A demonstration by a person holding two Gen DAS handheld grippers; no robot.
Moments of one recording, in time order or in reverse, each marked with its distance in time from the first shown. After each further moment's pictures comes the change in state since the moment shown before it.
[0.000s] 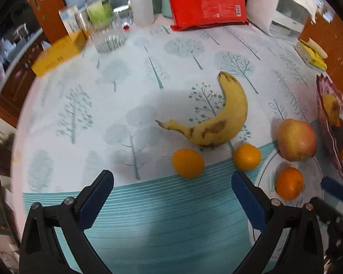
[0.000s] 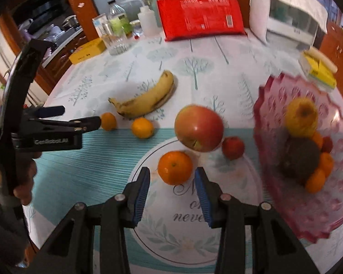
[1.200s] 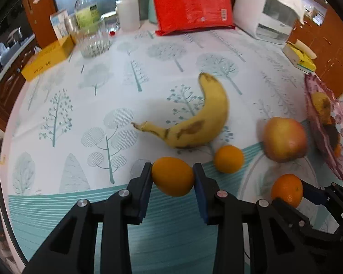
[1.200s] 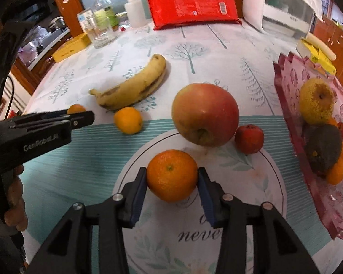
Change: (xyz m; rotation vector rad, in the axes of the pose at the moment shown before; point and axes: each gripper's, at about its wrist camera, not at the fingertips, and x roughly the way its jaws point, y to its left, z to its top) left arm -0.008 -0.022 -0.010 0.034 -0.069 -0.046; right arm 0.031 0.008 -0.009 0.003 -0.027 -0.060
